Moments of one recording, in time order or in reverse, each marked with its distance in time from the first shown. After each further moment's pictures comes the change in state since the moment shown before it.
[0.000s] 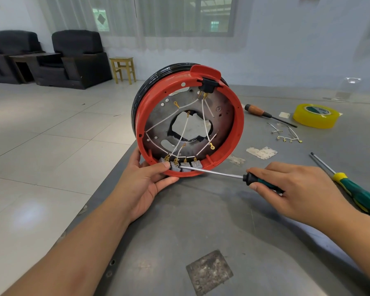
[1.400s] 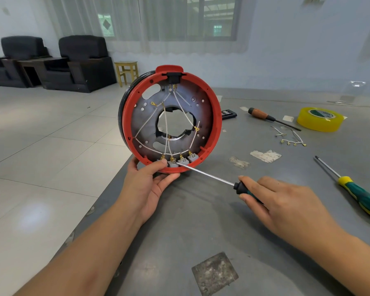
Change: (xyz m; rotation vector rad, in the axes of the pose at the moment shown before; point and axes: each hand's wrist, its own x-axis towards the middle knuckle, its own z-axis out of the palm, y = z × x) left_hand 0.002 -0.002 0.005 -0.182 0.206 0.056; right_hand -0.005 -0.041 0.019 -0.112 0.121 0.005
